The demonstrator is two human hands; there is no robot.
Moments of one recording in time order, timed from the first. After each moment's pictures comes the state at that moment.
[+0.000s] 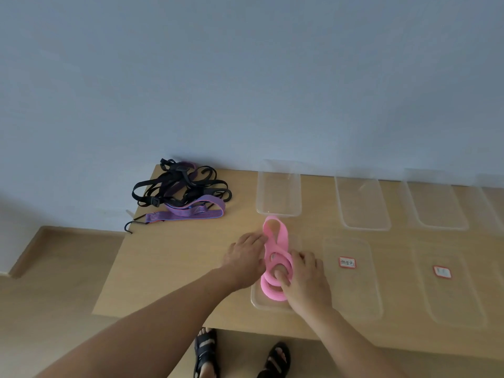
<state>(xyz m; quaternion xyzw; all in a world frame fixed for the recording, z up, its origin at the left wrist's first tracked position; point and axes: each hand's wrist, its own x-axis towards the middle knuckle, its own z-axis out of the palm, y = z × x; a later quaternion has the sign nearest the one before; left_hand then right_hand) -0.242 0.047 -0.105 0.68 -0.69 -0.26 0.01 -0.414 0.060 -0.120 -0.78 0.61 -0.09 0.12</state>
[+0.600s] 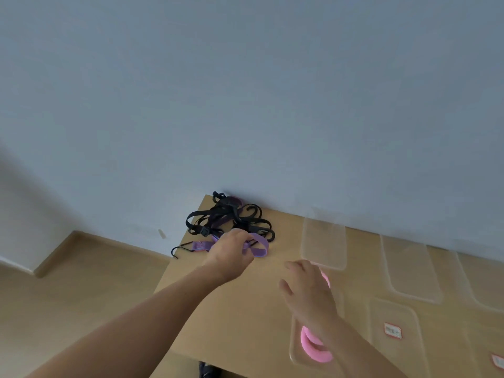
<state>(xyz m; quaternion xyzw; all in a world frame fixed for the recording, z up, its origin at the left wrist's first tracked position) -0.102 0.033 -0.043 0.76 -0.58 -0.23 0.19 -0.310 0.015 -0.061 -0.84 0.51 -0.05 0.17</state>
